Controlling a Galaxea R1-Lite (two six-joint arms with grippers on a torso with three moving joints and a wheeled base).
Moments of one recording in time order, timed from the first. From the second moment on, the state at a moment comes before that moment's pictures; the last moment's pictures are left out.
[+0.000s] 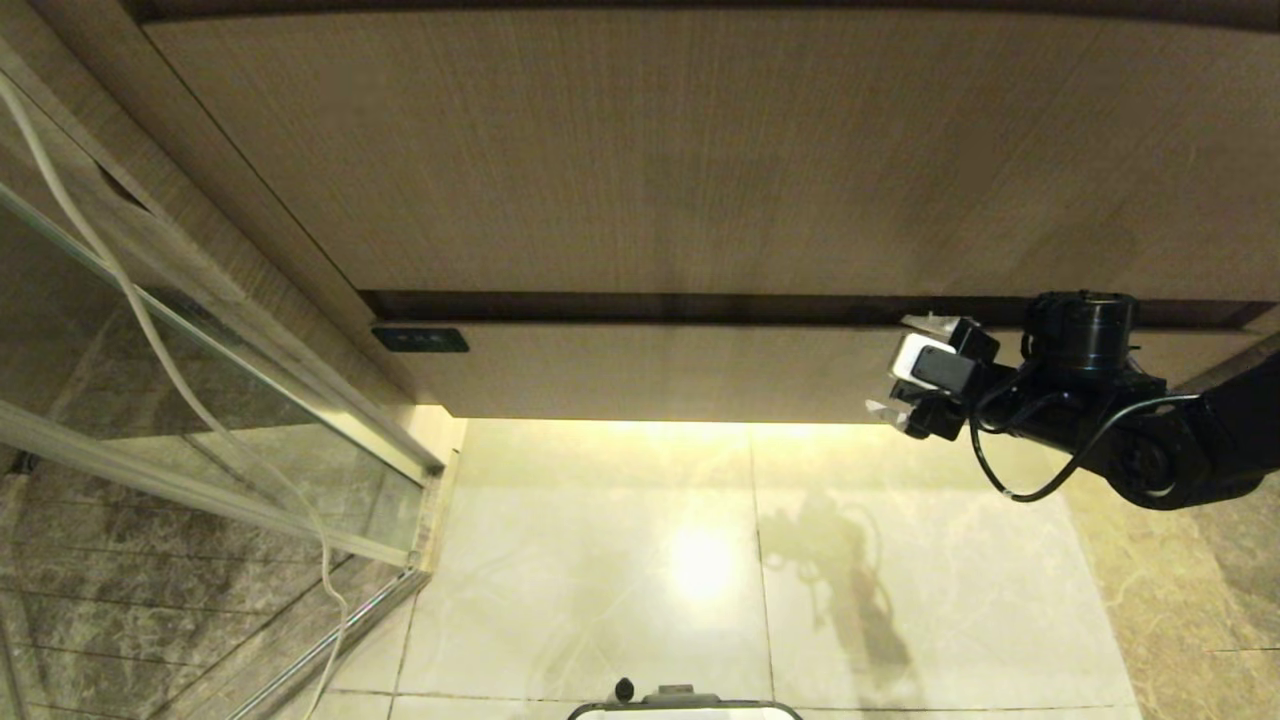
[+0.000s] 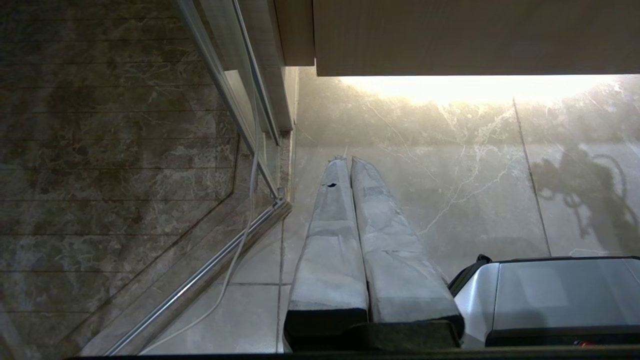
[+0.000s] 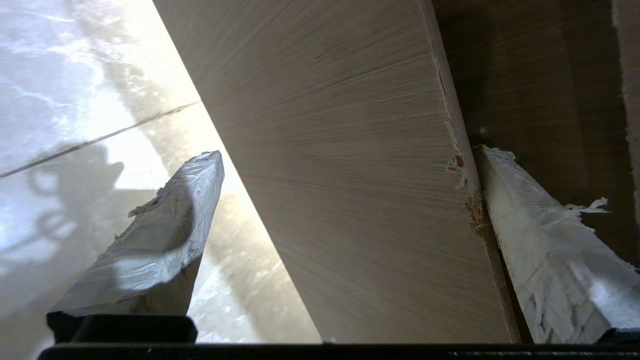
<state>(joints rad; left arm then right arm) 0.00 0.00 0.00 0.00 0.00 0.00 0.06 2.03 -0.91 -0.75 0.23 -1.11</state>
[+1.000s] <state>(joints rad) 0.00 0.00 0.00 0.00 0.00 0.00 0.05 1.93 -0.78 -0.71 0.23 -1.10</state>
